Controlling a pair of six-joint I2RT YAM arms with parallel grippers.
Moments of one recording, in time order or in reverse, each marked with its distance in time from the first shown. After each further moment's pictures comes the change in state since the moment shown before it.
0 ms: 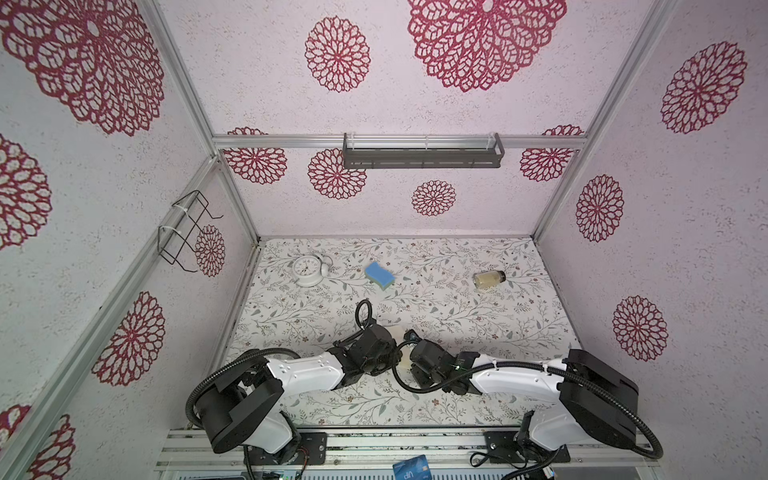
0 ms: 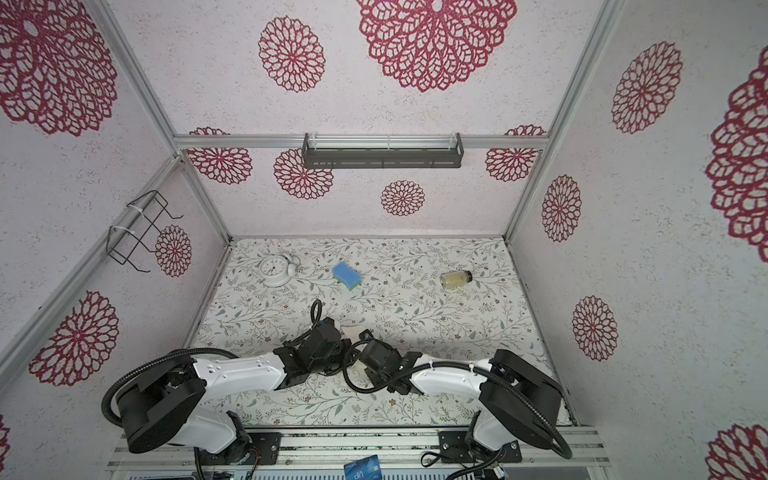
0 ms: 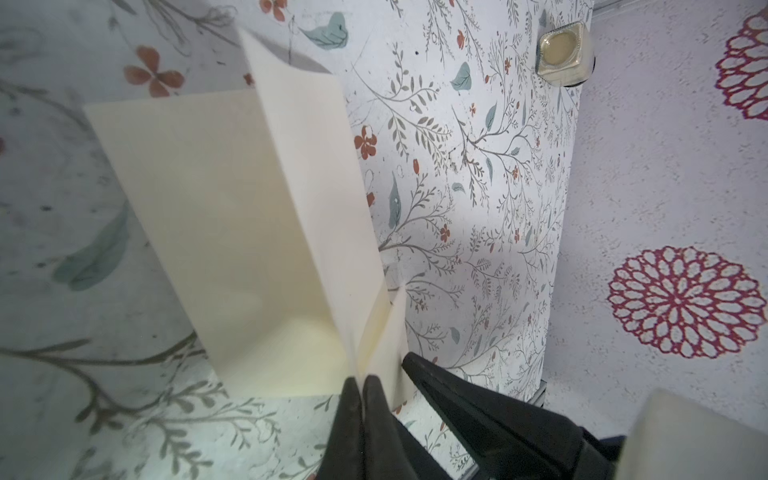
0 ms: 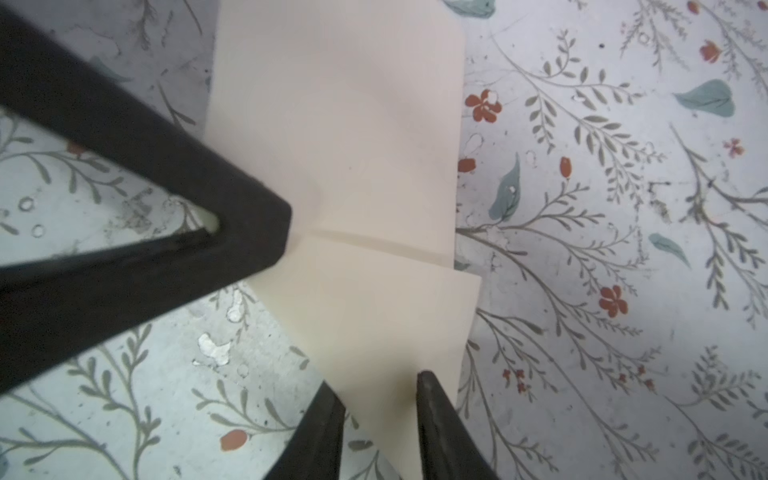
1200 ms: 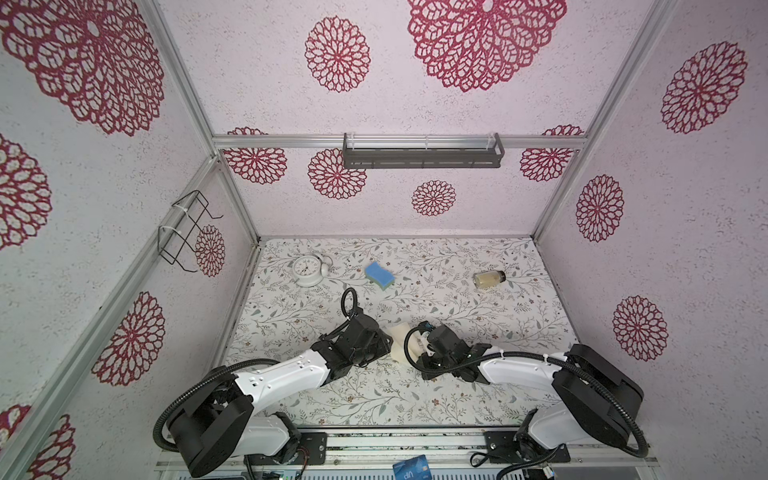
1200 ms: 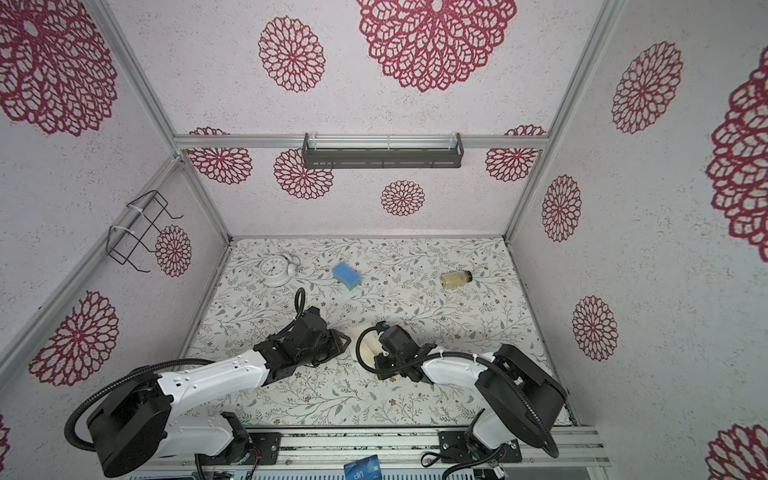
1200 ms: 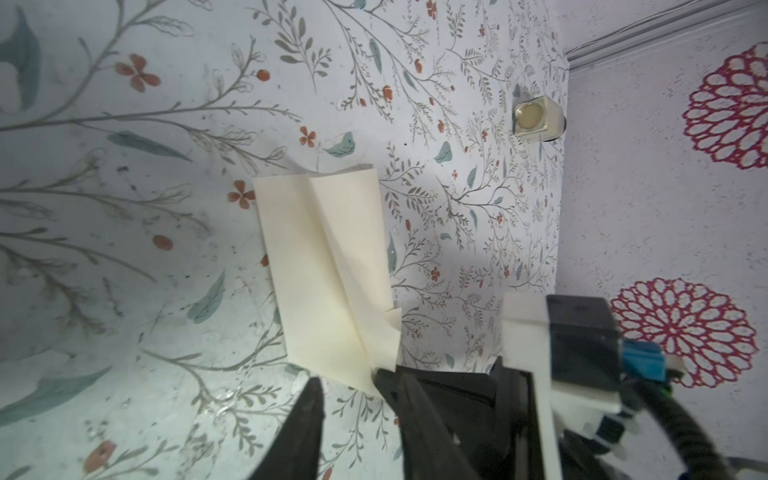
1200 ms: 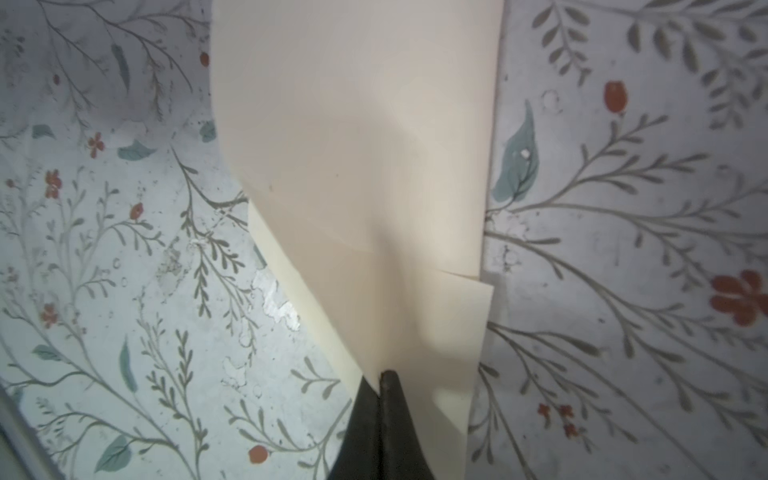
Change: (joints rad) left arm 0.088 -0.156 0.008 -0.182 -0.048 0.102; right arm -0.241 0.009 -0.086 0.169 -0.424 0.142
